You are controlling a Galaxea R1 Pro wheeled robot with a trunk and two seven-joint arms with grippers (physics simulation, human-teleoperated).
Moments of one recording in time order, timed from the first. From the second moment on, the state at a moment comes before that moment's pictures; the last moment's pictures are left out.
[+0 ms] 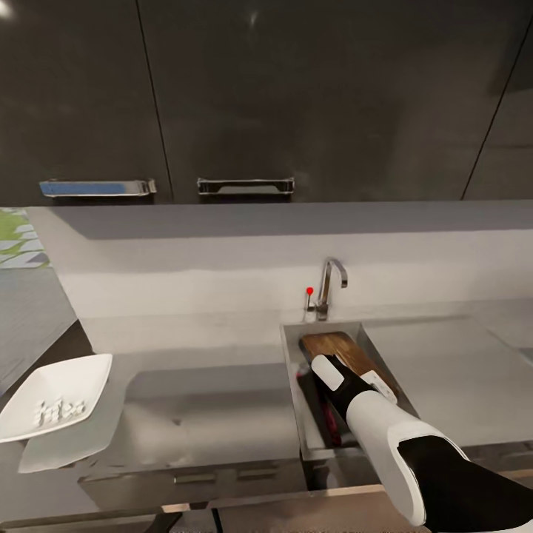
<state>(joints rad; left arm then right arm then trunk) 0.30 -0.03 0.05 -0.77 0.12 -0.07 -0.02 -0.97 0.17 0.09 -0.28 -0.80 -0.19 -1.25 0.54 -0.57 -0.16</state>
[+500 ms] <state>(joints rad) 0.30 -0.03 0.05 -0.77 0.12 -0.07 -0.02 -0.97 0.17 0.09 -0.27 -0.80 -0.19 -1.23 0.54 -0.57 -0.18</state>
